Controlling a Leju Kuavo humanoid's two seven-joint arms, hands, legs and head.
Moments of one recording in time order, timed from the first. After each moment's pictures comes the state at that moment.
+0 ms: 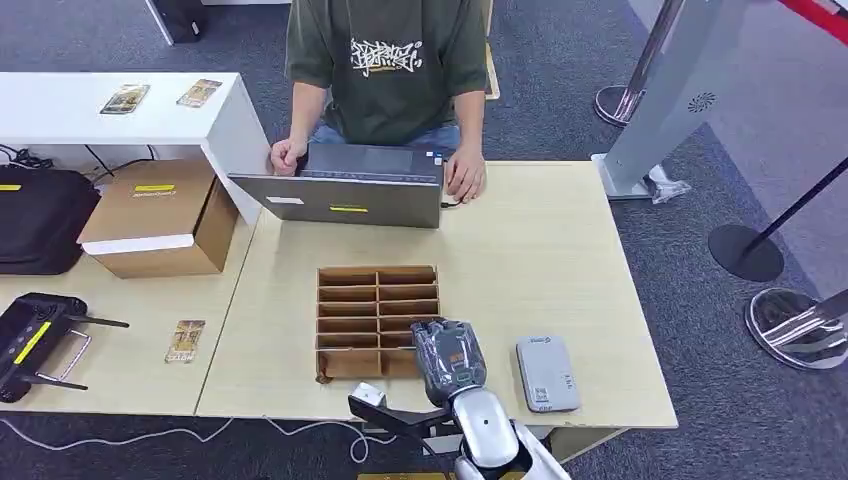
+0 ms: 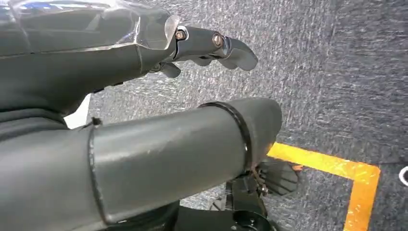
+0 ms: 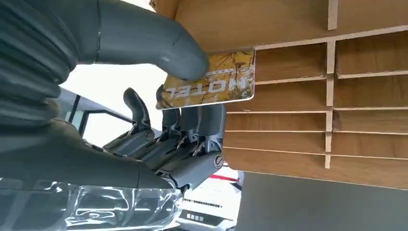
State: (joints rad) left arm -0.14 -0.21 0.65 -0.21 -0.50 0.37 -0.08; right arm -0.17 0.15 0.56 -1.23 1.45 -0.09 0.17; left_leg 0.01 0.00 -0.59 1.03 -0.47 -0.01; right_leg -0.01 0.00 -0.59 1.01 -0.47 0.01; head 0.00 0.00
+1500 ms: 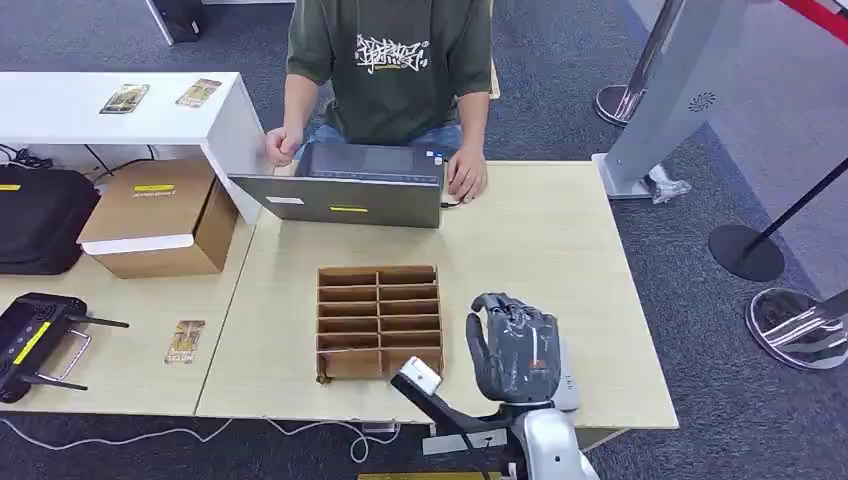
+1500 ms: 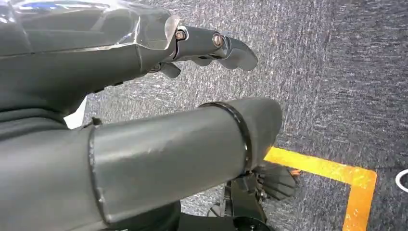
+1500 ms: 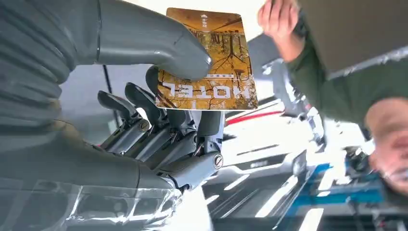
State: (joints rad) left arm -0.12 -0.21 0.63 -0.21 -0.48 0.38 -0.11; right arm 0.05 0.10 0.44 -1.71 1.48 -0.30 0.22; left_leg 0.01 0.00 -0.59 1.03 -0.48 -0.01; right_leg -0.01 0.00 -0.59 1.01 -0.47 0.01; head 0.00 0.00
